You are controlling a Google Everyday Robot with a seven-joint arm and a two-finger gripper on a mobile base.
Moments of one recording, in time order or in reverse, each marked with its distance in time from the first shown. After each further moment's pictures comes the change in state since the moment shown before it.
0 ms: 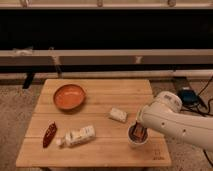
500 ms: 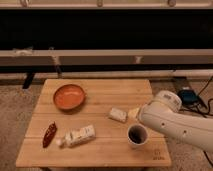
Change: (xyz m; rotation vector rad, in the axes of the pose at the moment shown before) arm -0.006 0.006 -0.009 -0.006 -0.019 -0.014
